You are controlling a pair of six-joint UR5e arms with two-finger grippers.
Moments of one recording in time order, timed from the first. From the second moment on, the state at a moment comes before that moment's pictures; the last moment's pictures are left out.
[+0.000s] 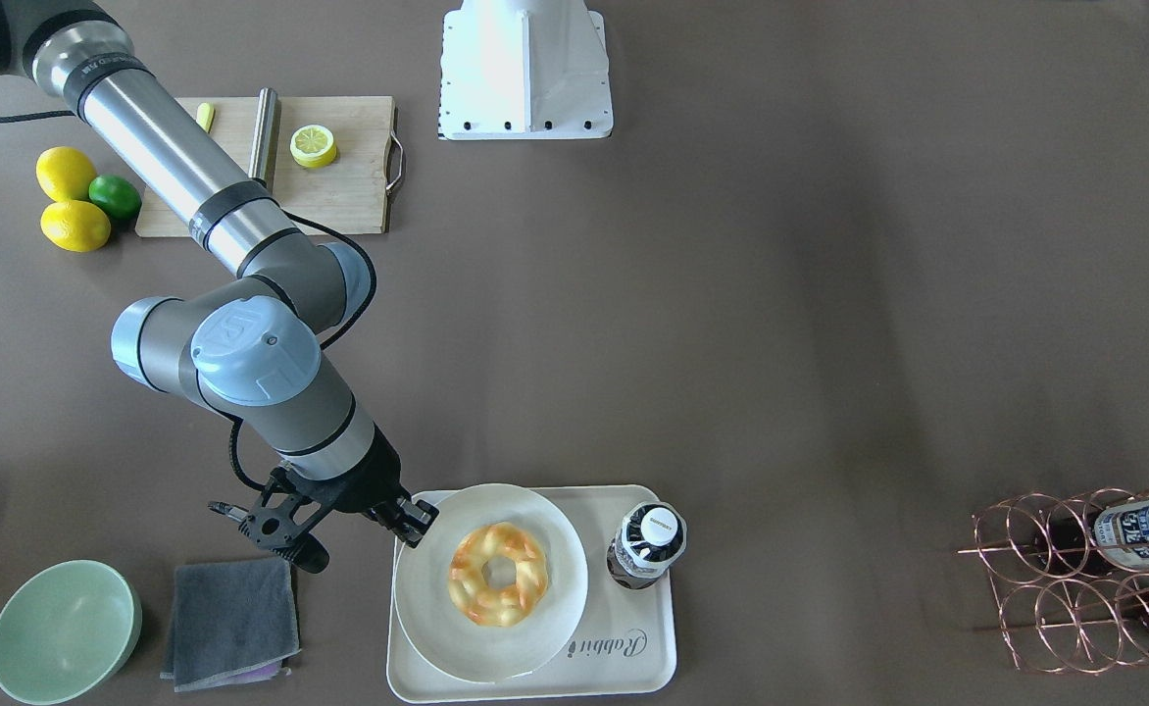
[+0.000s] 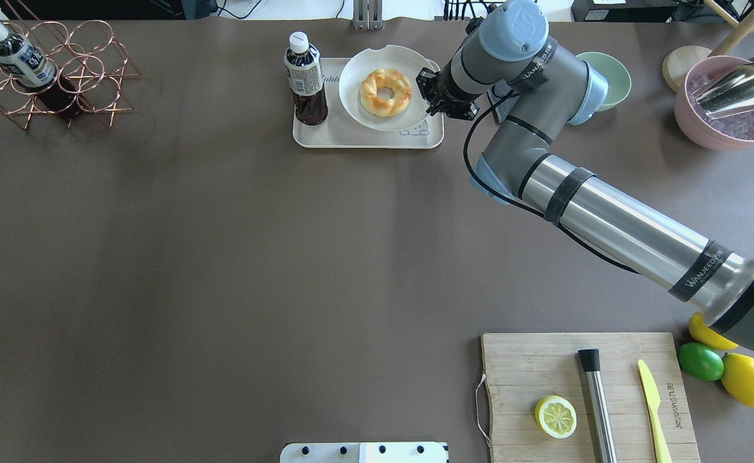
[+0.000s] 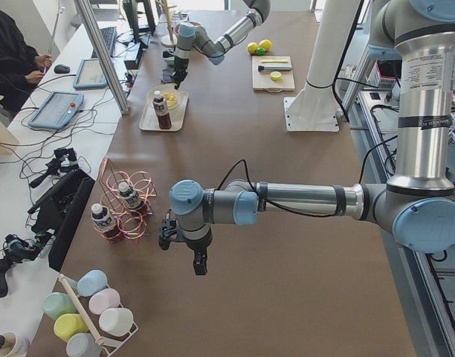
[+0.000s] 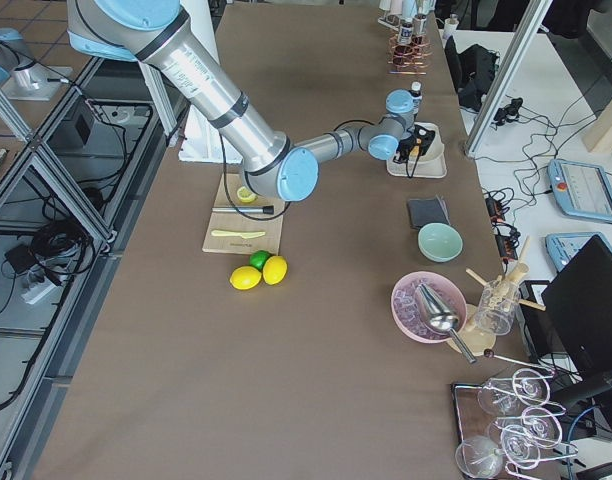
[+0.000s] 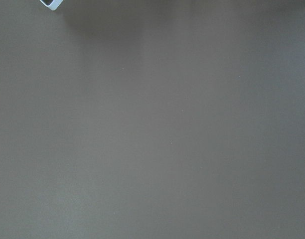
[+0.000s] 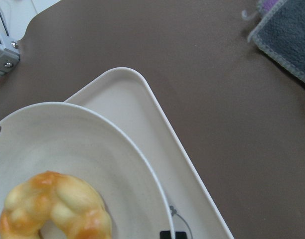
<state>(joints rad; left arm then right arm) -1.50 -1.53 -1.62 -1.55 -2.26 -0.08 0.82 -0.70 0.98 -0.87 1.97 1.64</state>
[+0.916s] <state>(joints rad) -1.50 -1.53 -1.62 -1.54 -2.26 -0.08 0.81 -0.67 0.95 -0.87 1.94 1.70</state>
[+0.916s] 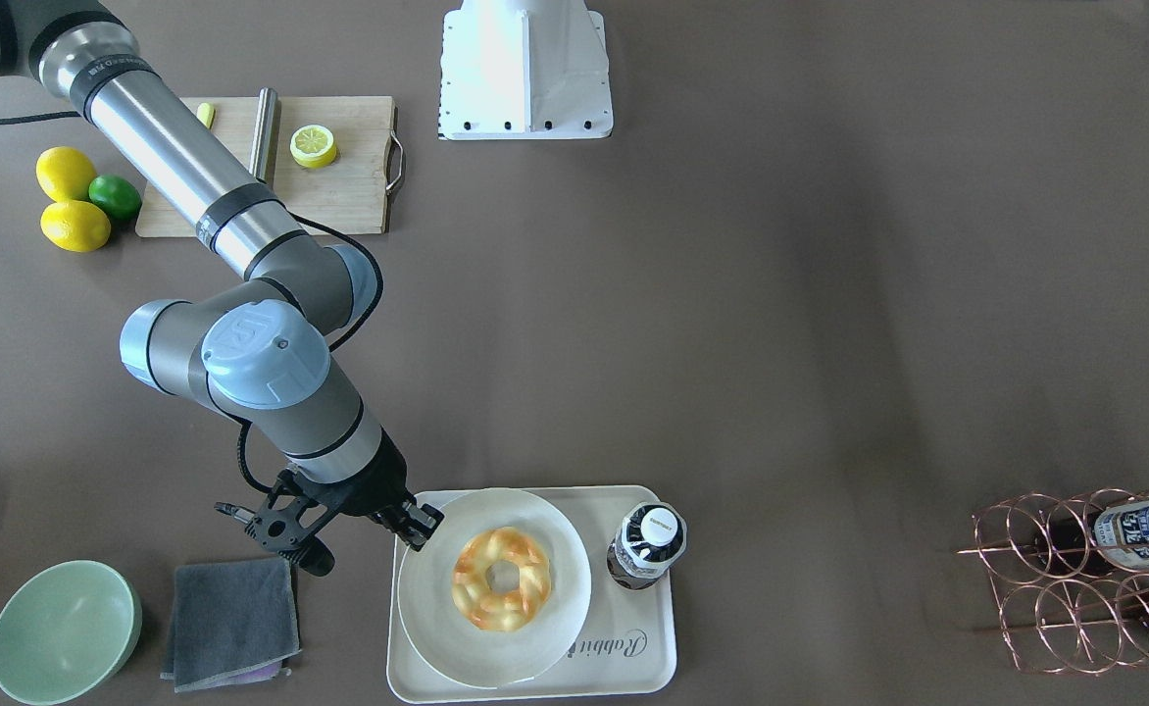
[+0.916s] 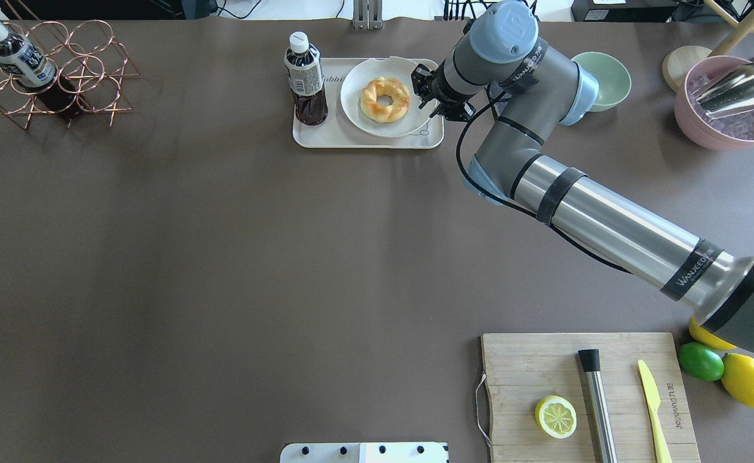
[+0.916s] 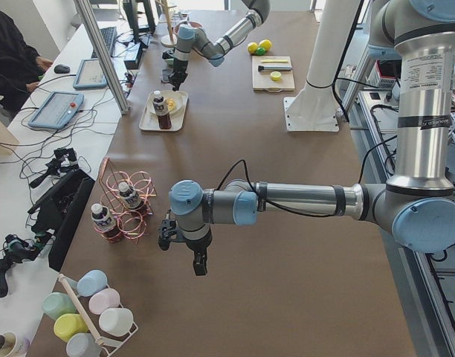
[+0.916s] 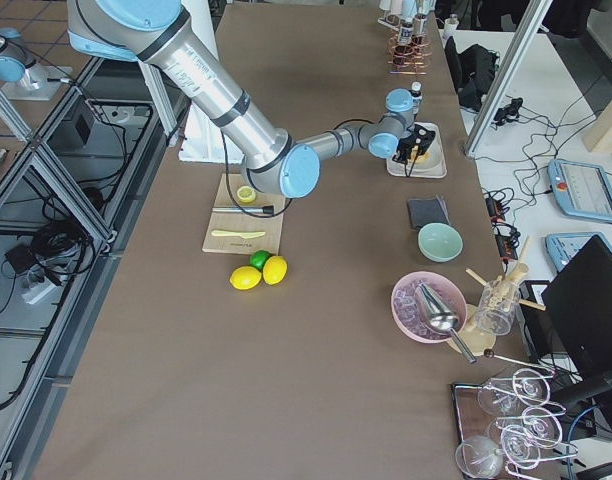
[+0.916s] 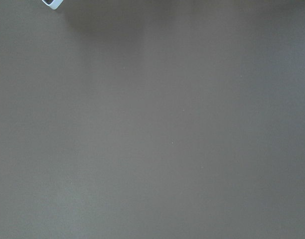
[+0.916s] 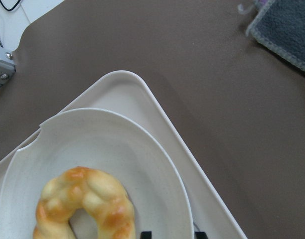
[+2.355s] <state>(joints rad) -1.50 -1.52 -1.62 -1.55 -2.26 -0.08 0.92 -1.07 1.67 -1.18 2.06 1.49</state>
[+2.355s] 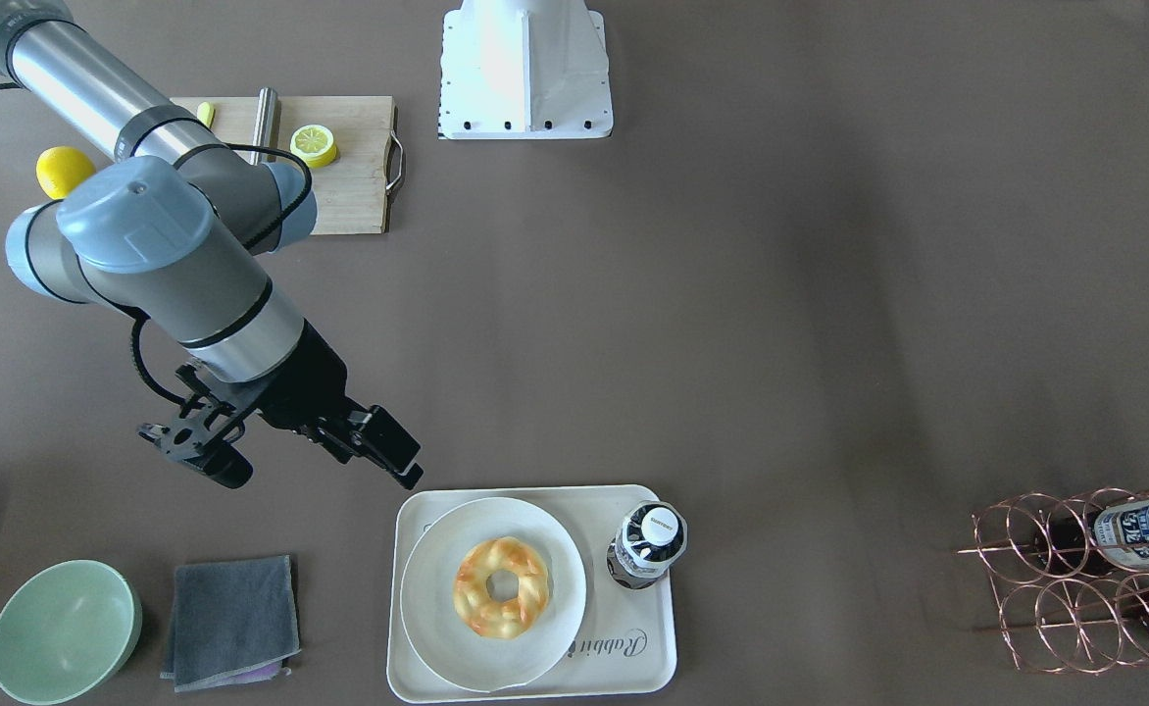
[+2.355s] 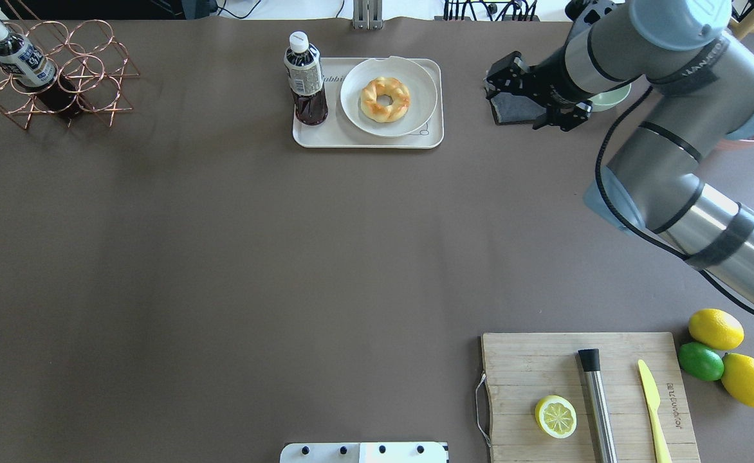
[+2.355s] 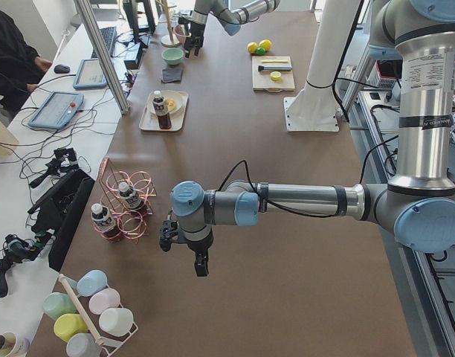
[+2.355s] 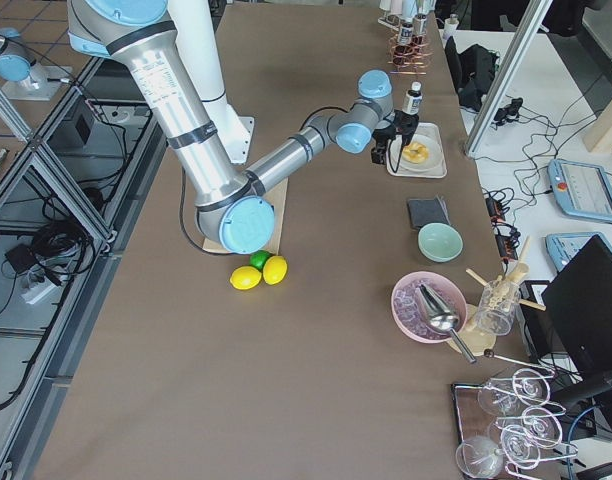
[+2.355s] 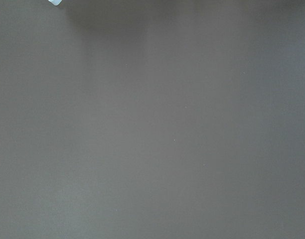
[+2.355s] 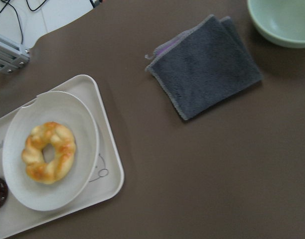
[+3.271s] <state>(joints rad) -1.51 -1.51 -1.64 -1.55 -2.26 -0.08 1.33 -1.51 1.82 -1.62 2.15 0.26</state>
